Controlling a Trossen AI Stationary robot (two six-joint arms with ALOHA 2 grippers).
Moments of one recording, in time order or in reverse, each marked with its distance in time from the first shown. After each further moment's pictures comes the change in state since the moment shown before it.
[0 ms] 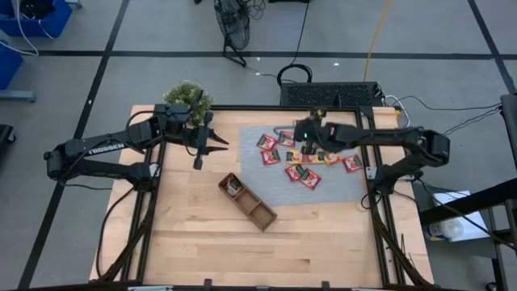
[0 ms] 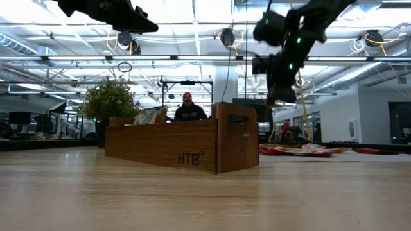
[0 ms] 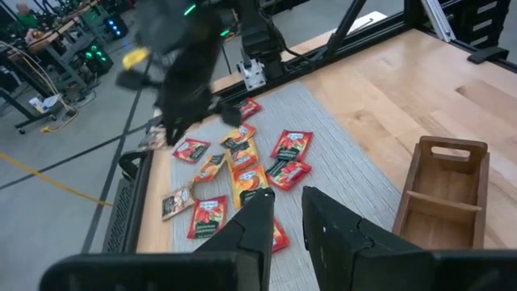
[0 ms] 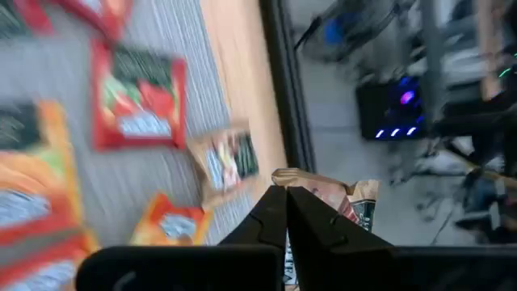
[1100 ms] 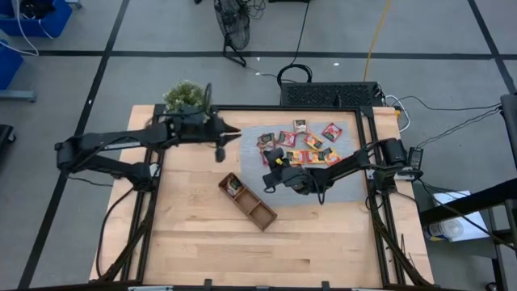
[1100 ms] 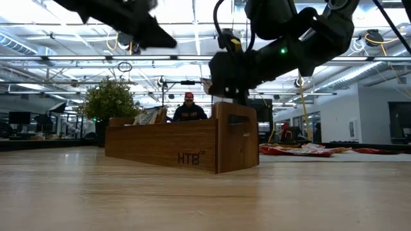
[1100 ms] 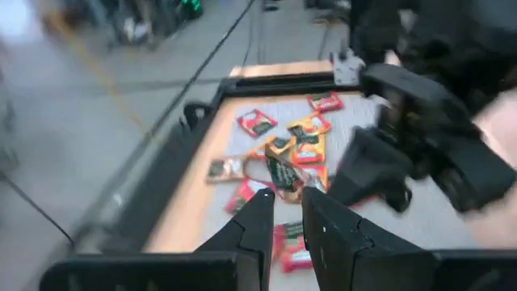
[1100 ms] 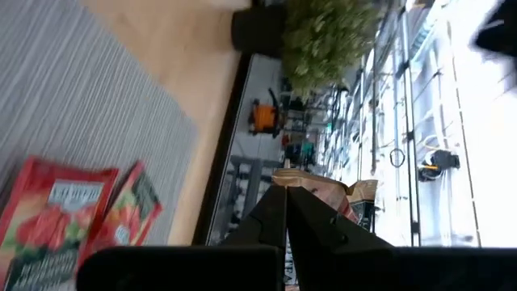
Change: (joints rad) left arm -0.033 0.173 0.000 0.240 -0.322 -0.379; right arm 0.434 0.434 -0.077 1.200 0.249 -0.959
